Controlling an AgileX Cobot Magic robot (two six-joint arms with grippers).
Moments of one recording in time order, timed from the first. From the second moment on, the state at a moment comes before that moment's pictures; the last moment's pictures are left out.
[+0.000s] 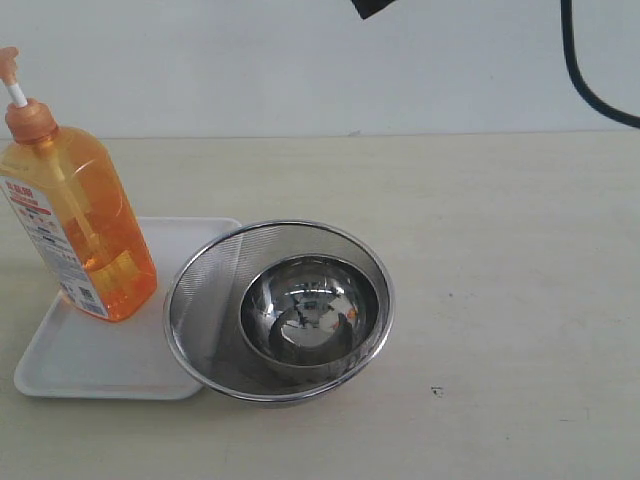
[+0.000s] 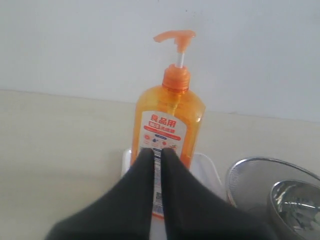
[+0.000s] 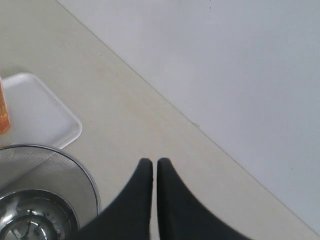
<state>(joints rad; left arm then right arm) -0.45 0.00 -0.28 0.64 0.62 -0.79 0.73 1.34 -1.38 -0.34 0.67 -0.01</state>
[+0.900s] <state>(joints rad) 0.03 0.00 -0.19 0.65 0.39 -0.77 0.73 1.34 -1.38 -0.34 0.67 -0.01</state>
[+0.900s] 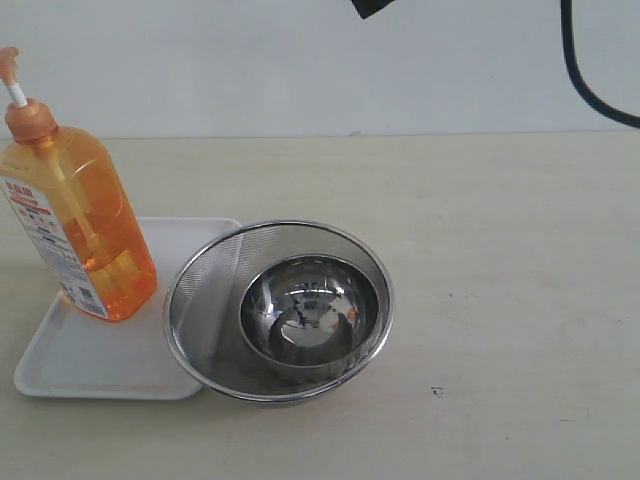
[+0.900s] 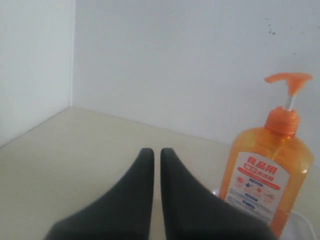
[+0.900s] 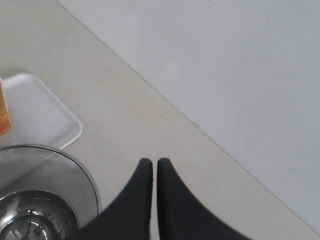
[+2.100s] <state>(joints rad) 0.03 0.00 0.00 0.65 -0.22 -0.84 0.73 1.34 -1.38 -0.34 0.67 -0.01</state>
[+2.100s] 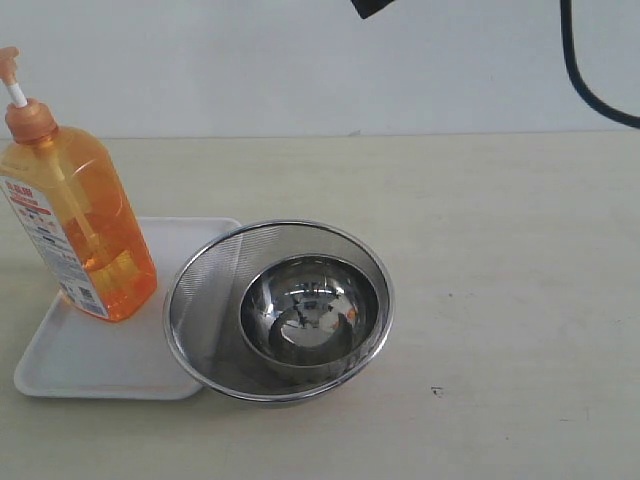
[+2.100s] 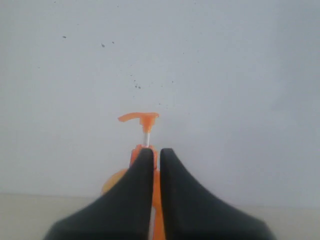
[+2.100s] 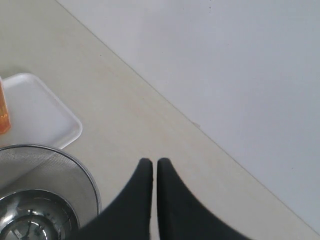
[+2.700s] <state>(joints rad) 0.03 0.00 0.00 -0.04 -0.04 0.06 0.73 1.34 -1.38 -0.34 0.67 -0.01</state>
